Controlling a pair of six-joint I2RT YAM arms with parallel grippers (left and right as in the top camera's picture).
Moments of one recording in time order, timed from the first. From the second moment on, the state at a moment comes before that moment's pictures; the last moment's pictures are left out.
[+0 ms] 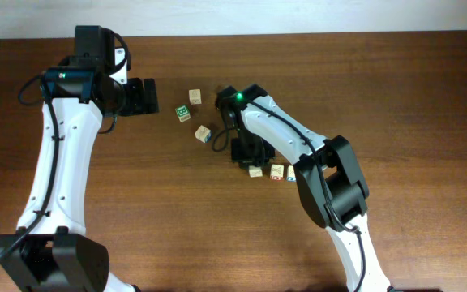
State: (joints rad) left arm -0.02 1.73 1.73 -1.12 0.02 -0.12; right arm 0.57 2.36 1.92 -1.34 -0.02 0.56
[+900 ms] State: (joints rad) left arm -0.02 1.73 1.73 -1.12 0.02 -0.12; right arm 0.49 2.02 2.41 -1.69 -0.07 0.36
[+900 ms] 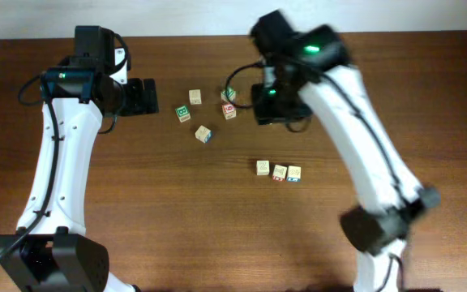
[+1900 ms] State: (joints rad) left arm -0.02 1.73 1.74 -1.12 0.02 -0.12; right arm 0.48 1.92 1.27 -0.93 -0.07 0.49
